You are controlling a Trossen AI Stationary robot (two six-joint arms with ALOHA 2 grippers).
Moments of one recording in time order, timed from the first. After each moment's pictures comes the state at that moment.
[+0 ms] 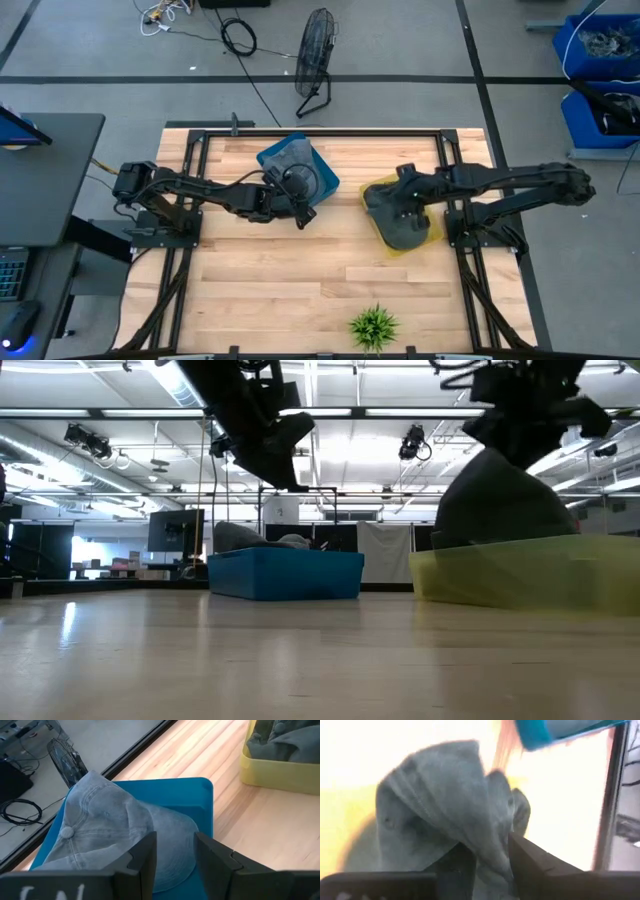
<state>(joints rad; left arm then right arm) -0.07 1.60 1.13 -0.44 -0.75 -0.49 -0.03 1.06 0.88 -0.91 0.18 -0.40</state>
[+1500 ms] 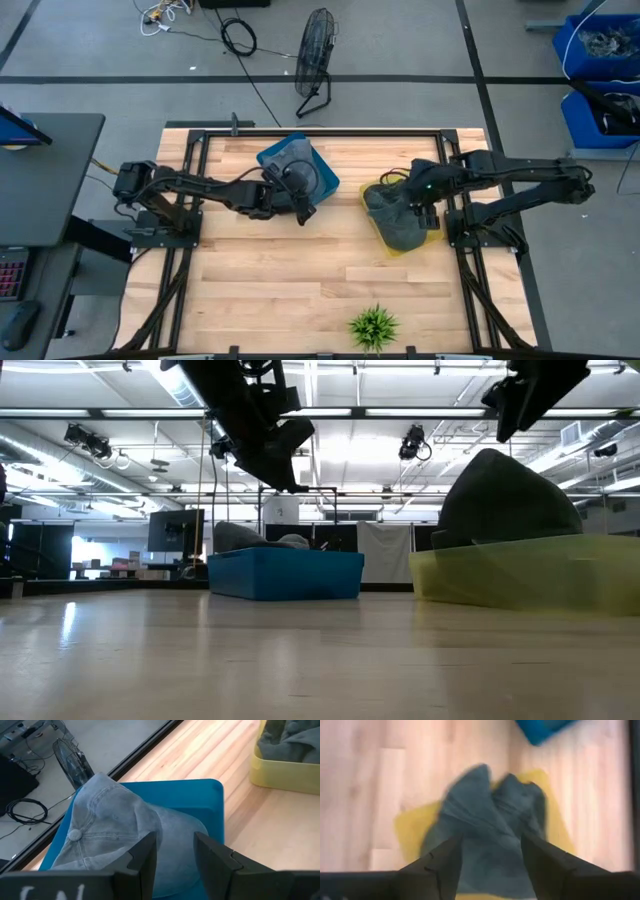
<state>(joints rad) -0.05 1.60 1.13 -0.44 -0.75 -0.46 0.00 1.07 1.14 -1.20 0.07 -0.08</state>
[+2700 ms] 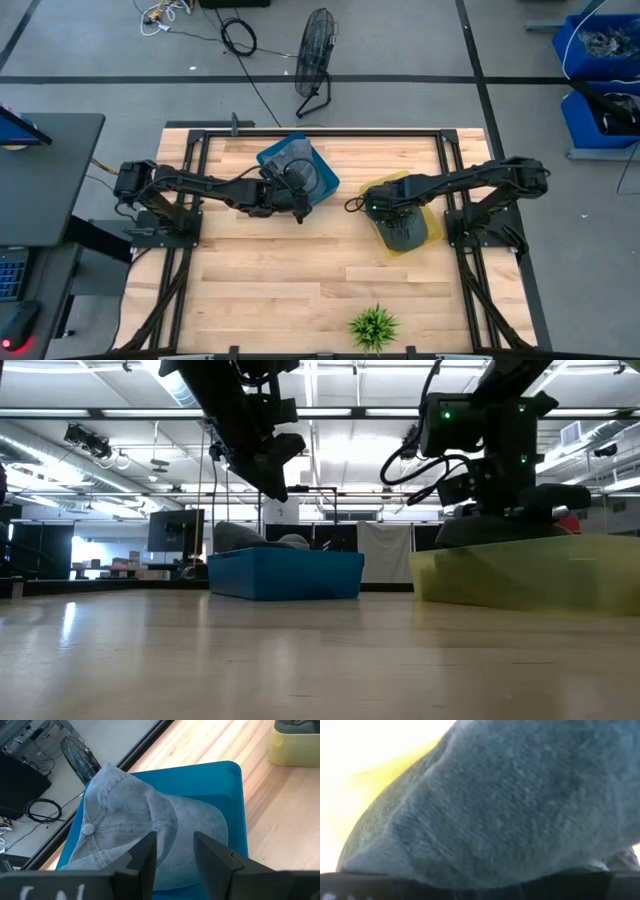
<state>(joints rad) -0.02 1.60 1.12 -0.49 -0.75 -0.41 -0.08 1.55 0.84 -0.85 0.08 -0.15</state>
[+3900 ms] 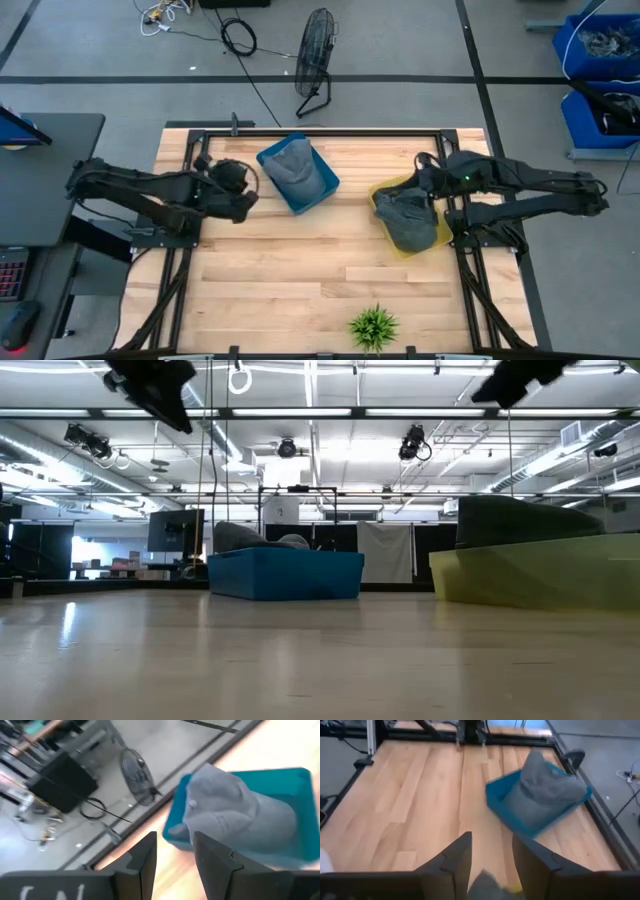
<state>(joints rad) -0.19 1.13 1.07 -1.14 -1.04 -0.75 -0.06 0.74 0.86 -0.63 -0.04 -0.09</state>
